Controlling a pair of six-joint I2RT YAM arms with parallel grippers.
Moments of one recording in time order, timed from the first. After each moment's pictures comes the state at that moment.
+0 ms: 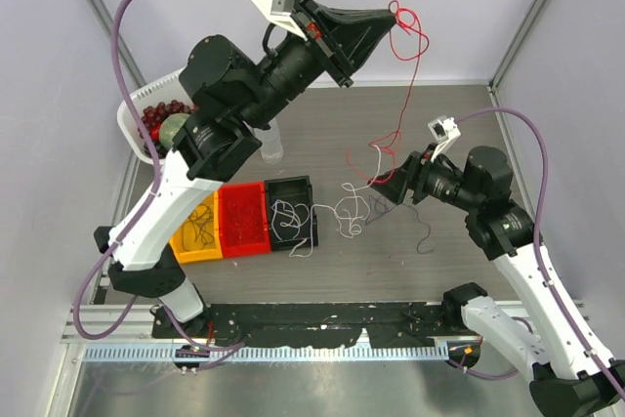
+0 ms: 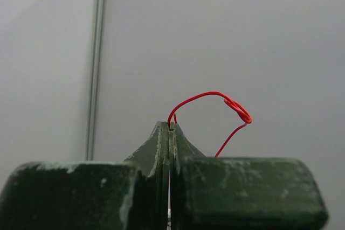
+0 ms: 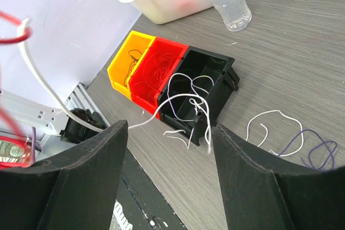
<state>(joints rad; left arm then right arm) -1.00 1.64 2.32 -0.16 0.03 -0.24 0.33 0.79 0.90 -0.33 -0.57 0.45</state>
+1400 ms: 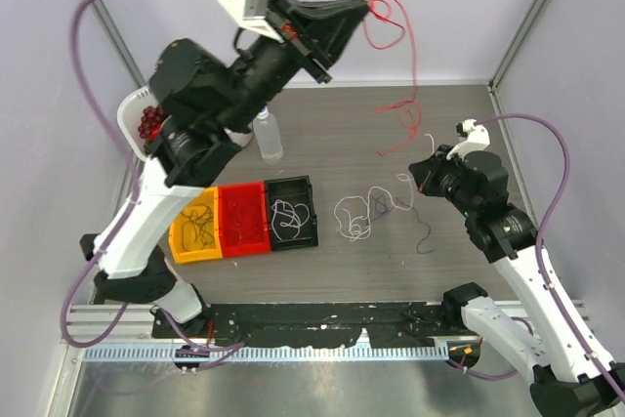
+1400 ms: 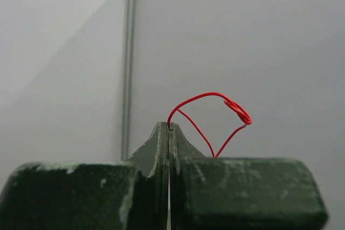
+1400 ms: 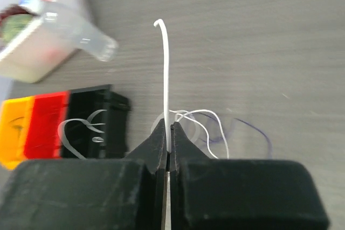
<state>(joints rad) -0.99 1.62 2.33 -0.14 0.01 -0.16 0.33 0.75 0.89 -0.42 -0.06 0.45</state>
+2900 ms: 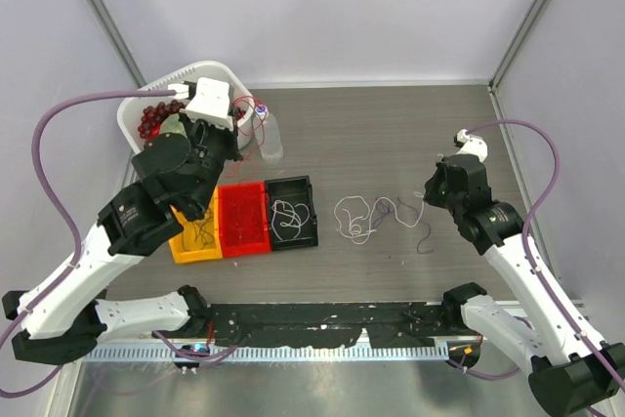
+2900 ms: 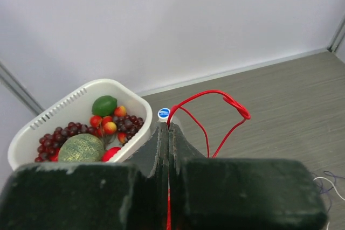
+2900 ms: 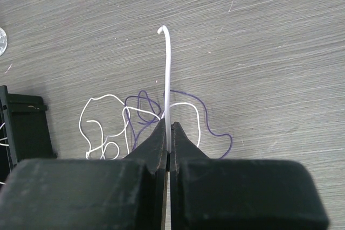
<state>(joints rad) -0.99 1.01 1.48 -0.41 -0.76 0.13 0.33 0.83 0.82 -0.60 0.26 0.47</state>
